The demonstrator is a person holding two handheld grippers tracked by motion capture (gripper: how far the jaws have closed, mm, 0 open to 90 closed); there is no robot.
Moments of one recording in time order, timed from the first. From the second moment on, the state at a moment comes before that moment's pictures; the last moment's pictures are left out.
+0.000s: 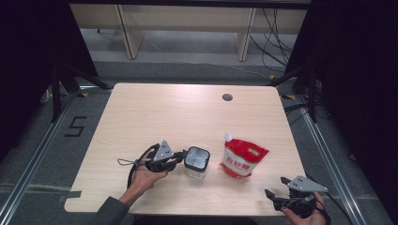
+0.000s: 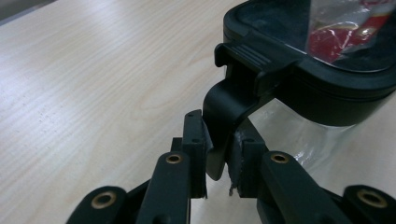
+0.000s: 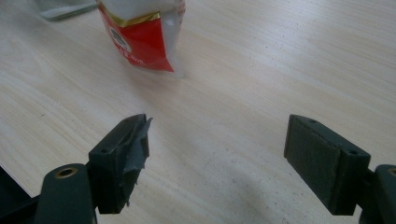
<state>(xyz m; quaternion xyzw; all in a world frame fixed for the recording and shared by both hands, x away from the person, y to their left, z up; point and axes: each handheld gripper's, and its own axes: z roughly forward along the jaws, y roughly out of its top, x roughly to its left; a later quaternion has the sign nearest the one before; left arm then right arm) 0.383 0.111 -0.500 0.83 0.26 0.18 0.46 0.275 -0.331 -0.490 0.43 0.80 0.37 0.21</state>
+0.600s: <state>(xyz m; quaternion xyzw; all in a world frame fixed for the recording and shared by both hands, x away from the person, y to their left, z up) 0.341 0.115 -0.499 0.84 0.26 0.14 0.45 0.272 -0.326 -0.490 0.43 0.80 0.37 0.20</state>
